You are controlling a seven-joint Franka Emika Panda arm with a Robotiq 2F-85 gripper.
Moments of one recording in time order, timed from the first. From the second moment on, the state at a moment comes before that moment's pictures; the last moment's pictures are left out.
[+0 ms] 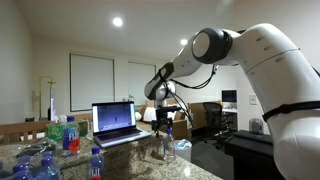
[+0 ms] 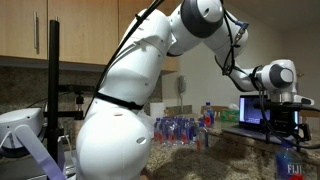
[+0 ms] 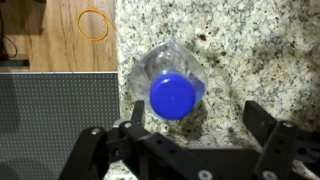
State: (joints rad) arm -0.18 0.40 -0.09 -1.70 0.01 1.98 -0.12
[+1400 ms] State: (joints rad) arm -0.15 0.18 -0.13 -1.93 0.01 1.99 0.07
